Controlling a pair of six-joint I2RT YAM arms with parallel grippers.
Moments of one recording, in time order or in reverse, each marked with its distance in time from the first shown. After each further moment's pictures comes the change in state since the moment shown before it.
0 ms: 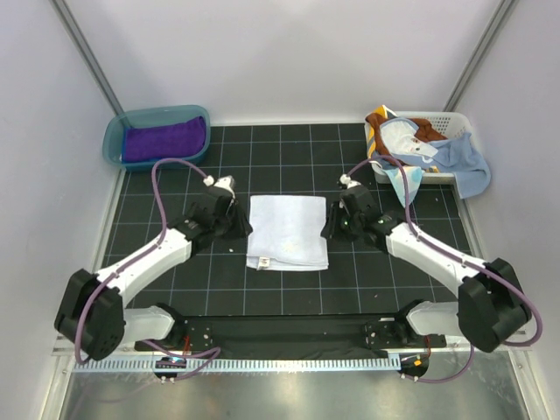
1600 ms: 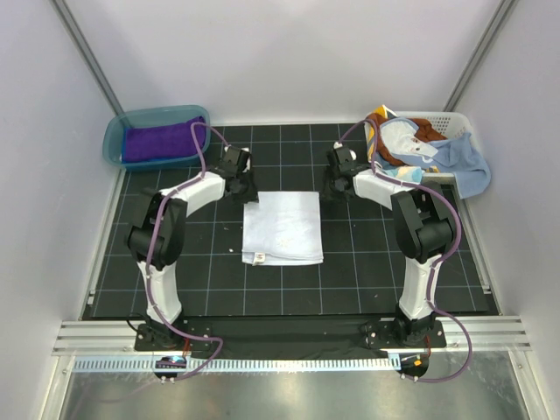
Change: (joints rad) left arm 0.152 0.760 0.612 -0.039 0.037 0.186; right arm -0.177 0.726 0.575 0.011 0.135 -0.072
